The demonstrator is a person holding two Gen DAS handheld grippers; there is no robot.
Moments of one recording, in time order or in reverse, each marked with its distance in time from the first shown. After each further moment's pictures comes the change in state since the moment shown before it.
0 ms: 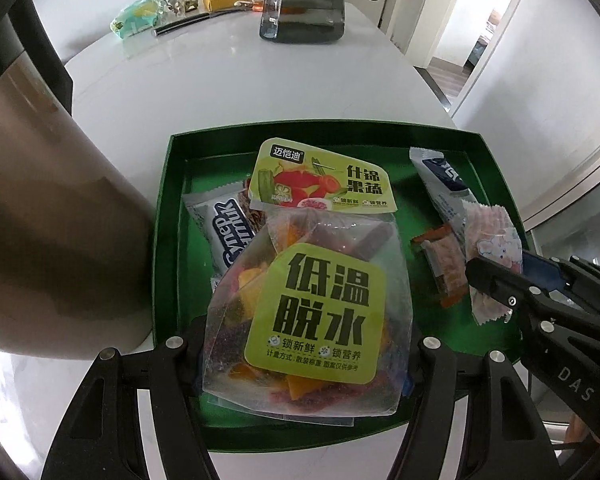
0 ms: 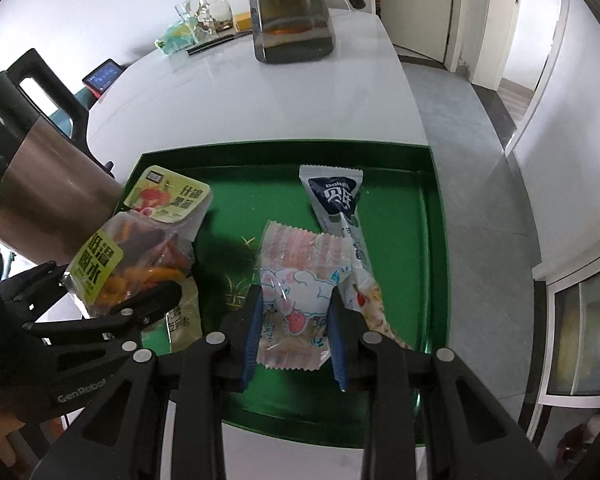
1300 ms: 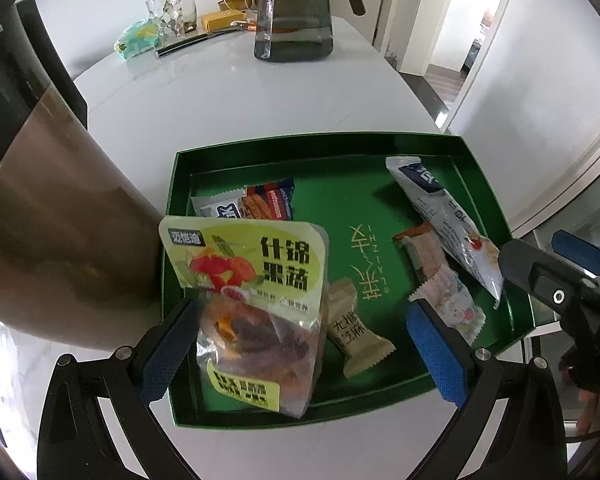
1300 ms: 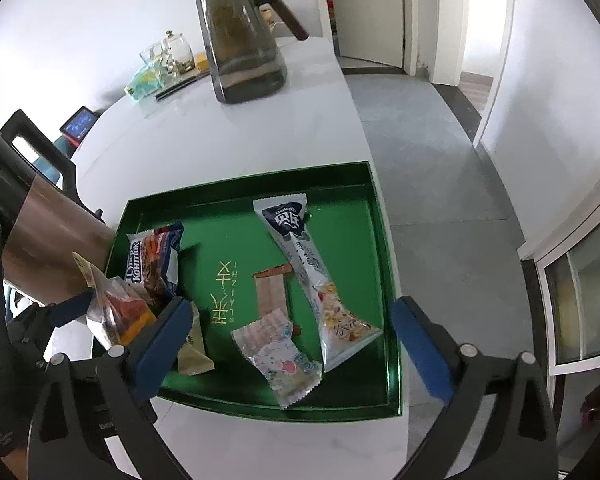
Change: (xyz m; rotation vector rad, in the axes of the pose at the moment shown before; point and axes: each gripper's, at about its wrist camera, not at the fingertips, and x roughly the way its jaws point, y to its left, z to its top) left arm -0.026 -0.024 -0.014 0.031 -0.051 0.023; right arm -0.043 -0.020 -0.007 0.139 -0.100 -0.056
